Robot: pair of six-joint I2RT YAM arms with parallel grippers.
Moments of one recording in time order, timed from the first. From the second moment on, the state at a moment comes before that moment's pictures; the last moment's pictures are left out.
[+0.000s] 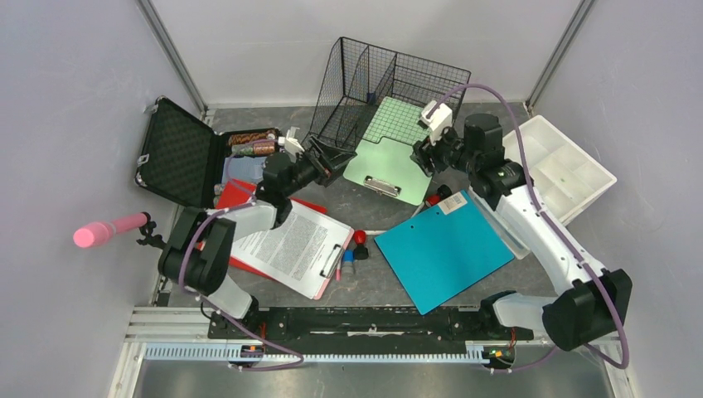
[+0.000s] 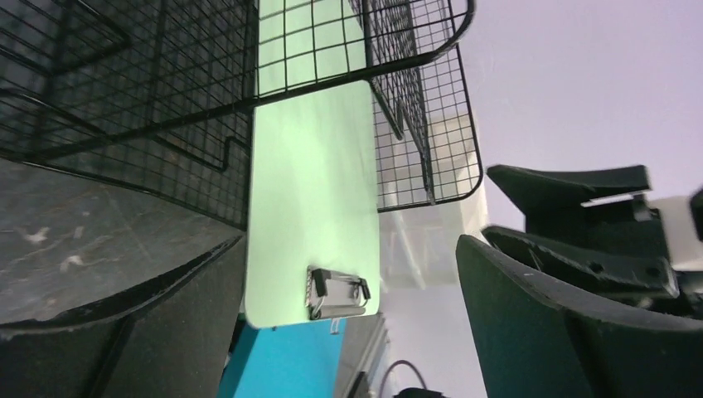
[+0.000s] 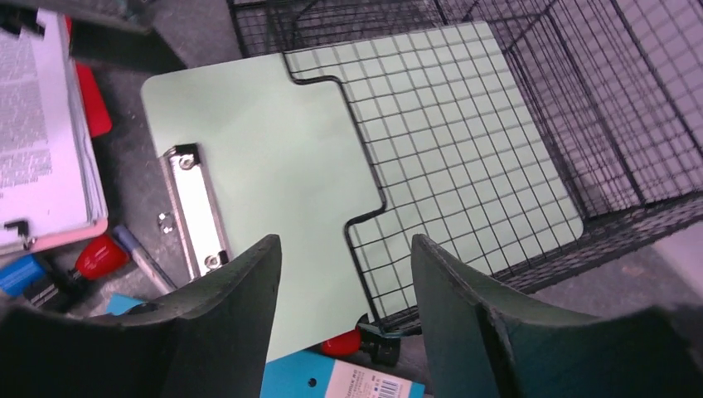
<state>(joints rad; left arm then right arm) -0.38 1.62 0.72 0.87 0.44 -1.23 0.33 1.27 1.15 -0.27 -0.33 -0.34</state>
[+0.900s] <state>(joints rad) -0.44 1.84 1.54 -0.11 0.34 -0.33 0.67 1.31 1.08 -0.41 -0.26 -0.59</state>
